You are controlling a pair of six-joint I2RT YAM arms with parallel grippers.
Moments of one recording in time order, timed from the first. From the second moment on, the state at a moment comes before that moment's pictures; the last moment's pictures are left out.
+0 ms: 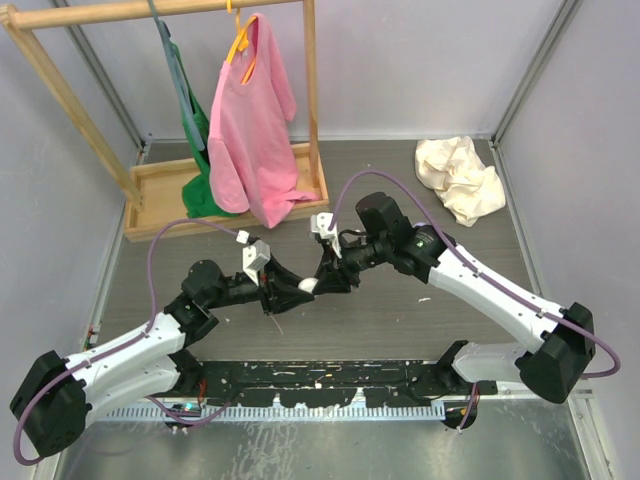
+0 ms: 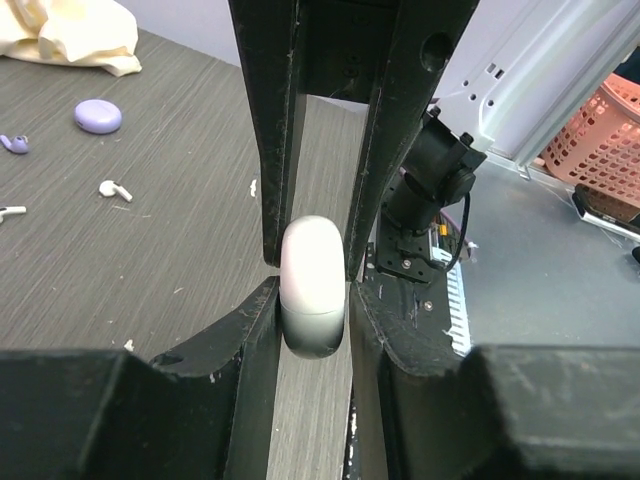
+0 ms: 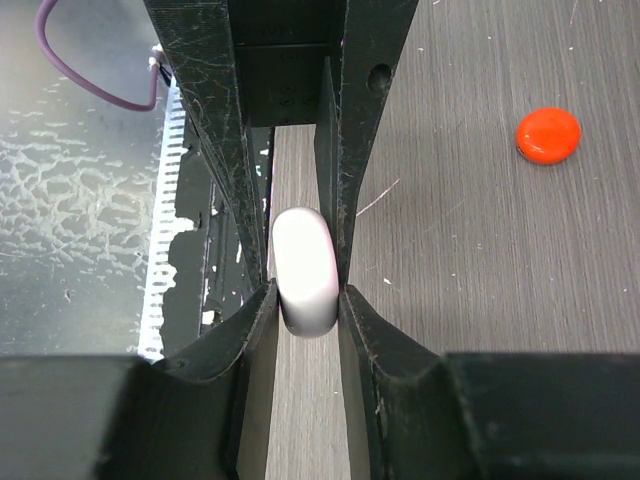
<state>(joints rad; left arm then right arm) -0.74 0.87 0.34 0.61 0.66 -0.35 0.76 1.24 1.10 -0.52 -0.81 -0.31</state>
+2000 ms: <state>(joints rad) -0.74 0.80 0.21 0.74 0.60 -0.14 0.78 1.21 0.98 -0.29 -0.74 -0.21</state>
